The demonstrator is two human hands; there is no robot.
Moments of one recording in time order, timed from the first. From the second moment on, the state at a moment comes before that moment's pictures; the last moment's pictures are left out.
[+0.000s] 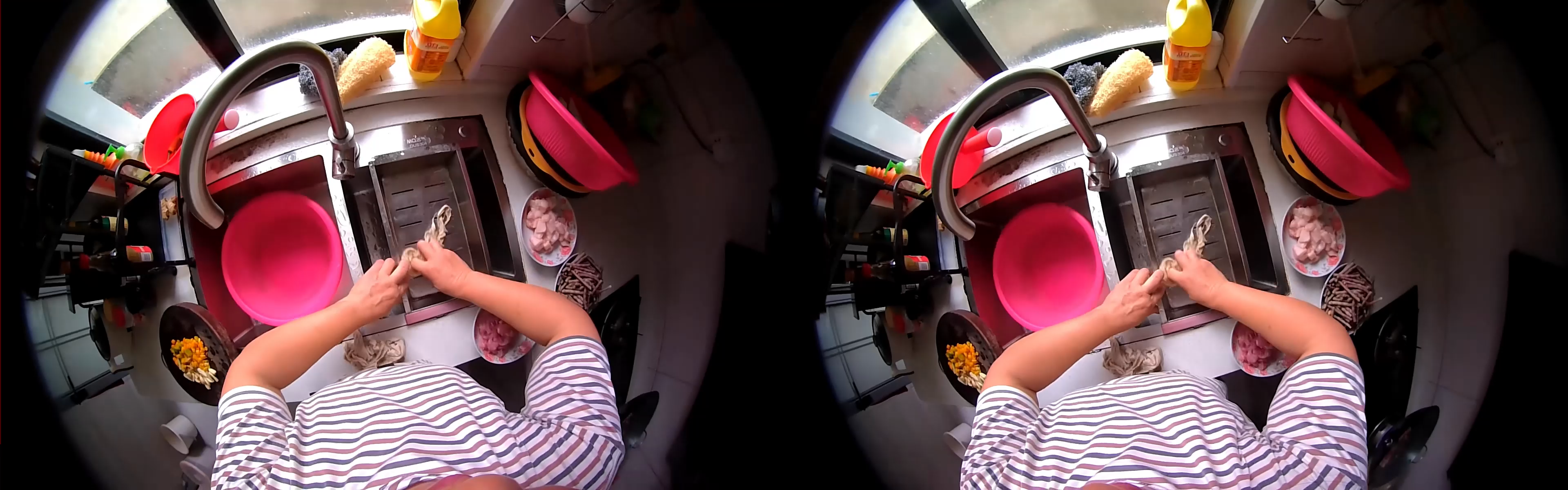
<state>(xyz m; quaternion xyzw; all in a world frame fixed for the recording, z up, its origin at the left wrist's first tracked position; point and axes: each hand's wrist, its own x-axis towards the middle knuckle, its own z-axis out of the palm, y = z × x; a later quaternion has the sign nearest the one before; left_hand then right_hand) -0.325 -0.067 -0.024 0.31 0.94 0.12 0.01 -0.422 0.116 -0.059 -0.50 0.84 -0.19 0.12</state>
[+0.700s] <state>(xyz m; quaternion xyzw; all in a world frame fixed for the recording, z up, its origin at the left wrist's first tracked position) -0.320 -0.072 -0.028 0.27 0.96 0.08 0.05 -0.469 0.060 -0.028 -0.36 0.85 -0.15 0.34</state>
